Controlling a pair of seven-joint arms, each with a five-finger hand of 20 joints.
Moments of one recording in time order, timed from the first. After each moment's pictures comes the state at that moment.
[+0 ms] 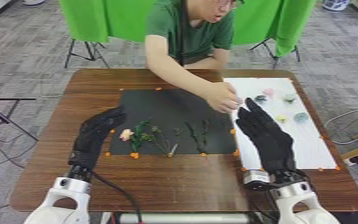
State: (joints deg) left arm 120.5 -70.9 -90.7 -118.7 70.5 -0.1 13.3; right arm -121.4 -76.4 91.3 -117.3 -68.1 -9.3 -13.6
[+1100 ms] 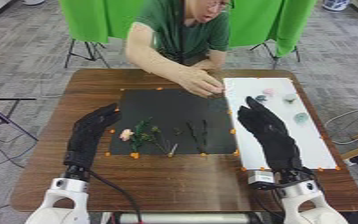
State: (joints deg) left arm 120.2 -69.8 -90.2 -117.6 65.1 2.4 16.8; right arm -121.4 -76.9 93.4 -118.1 -71.6 -12.2 -15.2
